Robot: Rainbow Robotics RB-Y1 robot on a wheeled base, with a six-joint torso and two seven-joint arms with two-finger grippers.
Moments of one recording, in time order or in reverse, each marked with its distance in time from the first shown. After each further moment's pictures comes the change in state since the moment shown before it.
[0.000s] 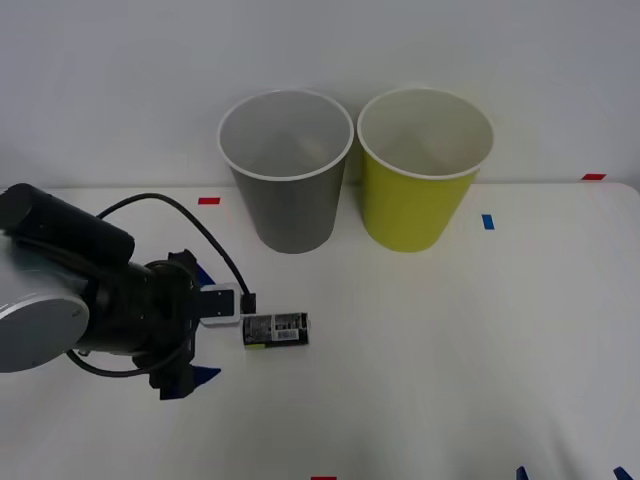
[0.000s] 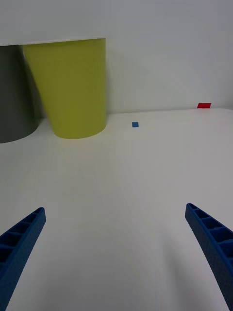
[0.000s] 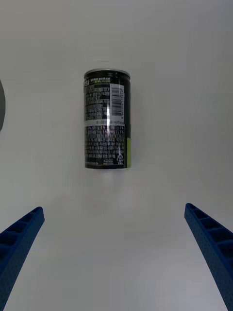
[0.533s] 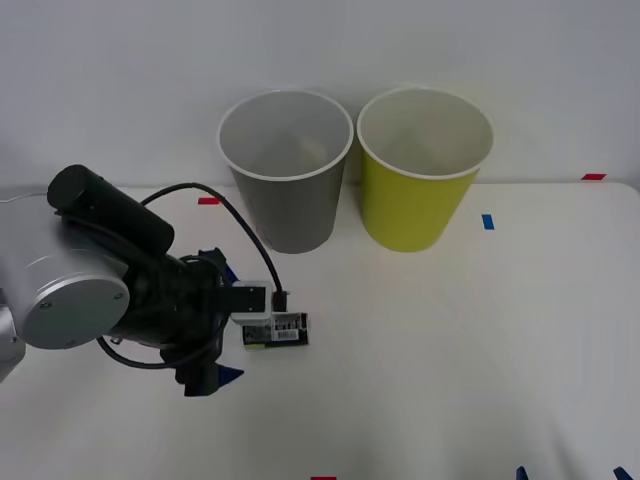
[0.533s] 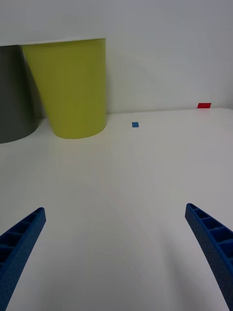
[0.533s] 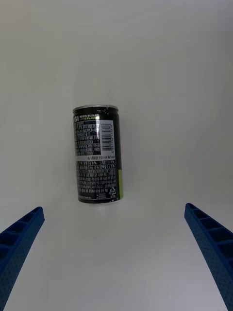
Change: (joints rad) right arm 0.000 0.000 0.000 0.000 0.000 0.000 0.000; left arm -0.108 -0.076 -0.069 0.049 0.005 0.081 0.033
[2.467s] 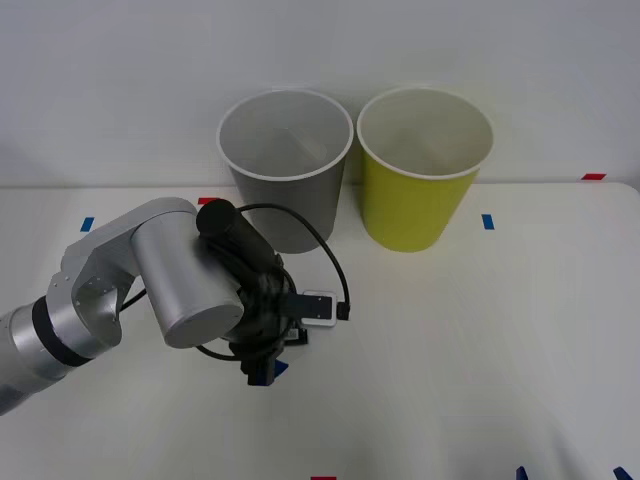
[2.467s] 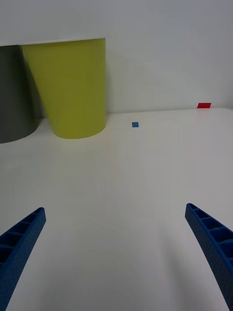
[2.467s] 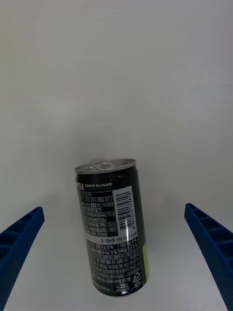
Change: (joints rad) right arm 0.000 0.000 0.000 0.000 0.000 0.000 0.000; left arm -0.264 -0.026 -0.408 0.251 -0.116 -0.208 0.141
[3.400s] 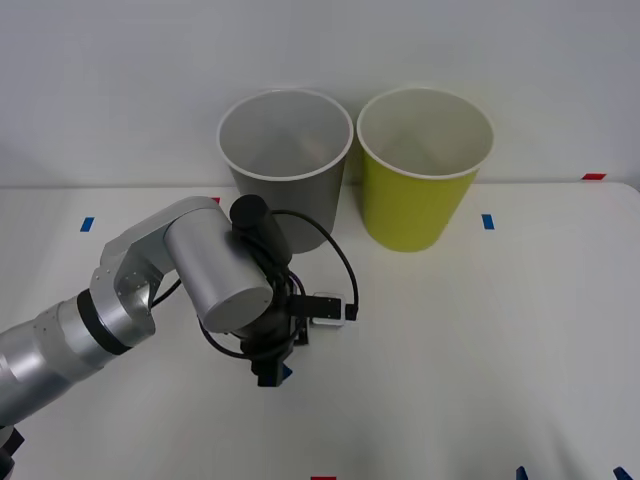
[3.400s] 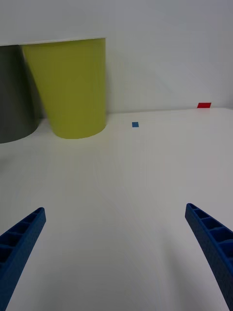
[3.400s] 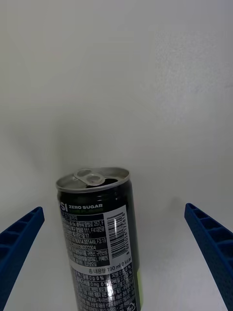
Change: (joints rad) right arm 0.000 0.000 0.000 0.000 0.000 0.000 0.000; left arm -0.030 -0.101 0.000 0.161 -0.002 0.048 -0.032
